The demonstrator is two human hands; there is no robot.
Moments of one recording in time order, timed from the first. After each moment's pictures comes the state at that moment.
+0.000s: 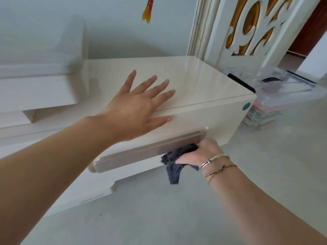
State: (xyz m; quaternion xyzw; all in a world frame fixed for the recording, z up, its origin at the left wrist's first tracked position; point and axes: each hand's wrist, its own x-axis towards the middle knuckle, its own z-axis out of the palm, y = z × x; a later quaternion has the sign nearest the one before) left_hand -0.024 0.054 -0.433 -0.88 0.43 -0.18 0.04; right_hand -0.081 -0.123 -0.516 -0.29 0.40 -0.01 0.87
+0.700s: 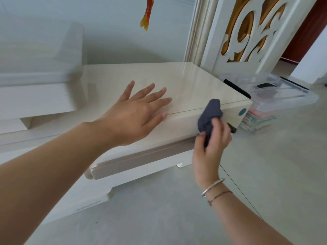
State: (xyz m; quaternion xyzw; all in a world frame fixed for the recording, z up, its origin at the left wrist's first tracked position) left_hand -0.018 0.056 -0.437 -0.89 0.44 -0.12 -0.07; right_hand -0.103 -0.123 -0.538 -0.78 0.14 -0.50 0.34
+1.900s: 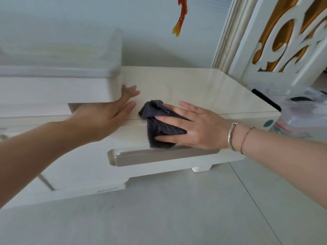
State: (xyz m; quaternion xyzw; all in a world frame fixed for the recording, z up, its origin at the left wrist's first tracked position) left_hand -0.036 0.143 -0.438 -0.93 0.27 -0.06 -0.23; right_hand -0.039 -0.137 -0.454 -0.73 -0.51 -0.36 -0.29
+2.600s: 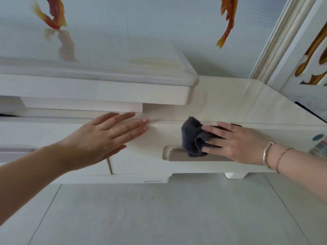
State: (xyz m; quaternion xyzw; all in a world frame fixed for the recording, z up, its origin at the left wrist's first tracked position) left_hand -0.093 0.297 -0.463 -0.88 0.40 -0.22 0.14; right_hand -0.056 -0.103 -0.472 -0.72 -0.49 -0.33 -0.37
